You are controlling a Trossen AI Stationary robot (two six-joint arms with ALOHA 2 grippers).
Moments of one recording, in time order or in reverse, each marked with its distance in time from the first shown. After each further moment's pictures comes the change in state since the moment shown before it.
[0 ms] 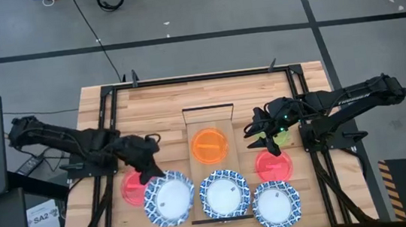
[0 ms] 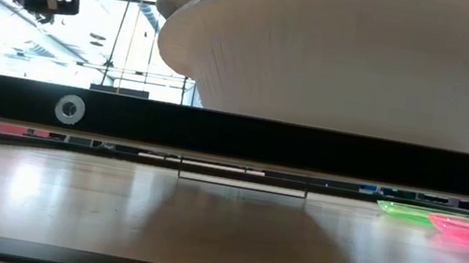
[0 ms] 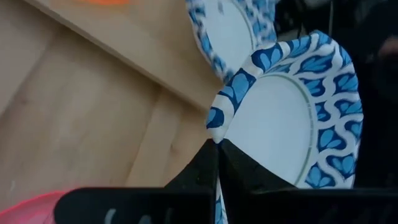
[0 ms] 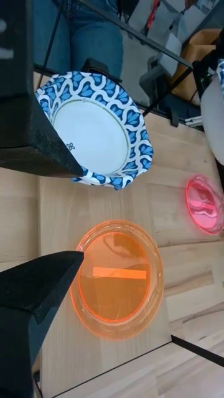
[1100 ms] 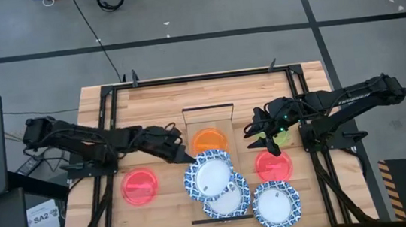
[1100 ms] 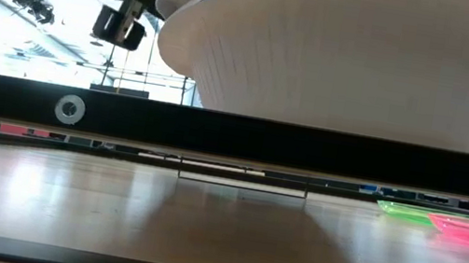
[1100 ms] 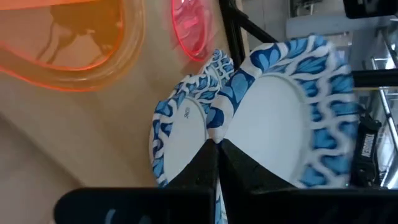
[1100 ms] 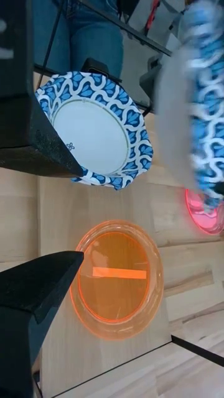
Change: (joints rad) left arm 0.132 0.319 0.000 0.566 -0.034 -0.421; right arm 0.000 0.000 0.000 0.001 0.000 0.000
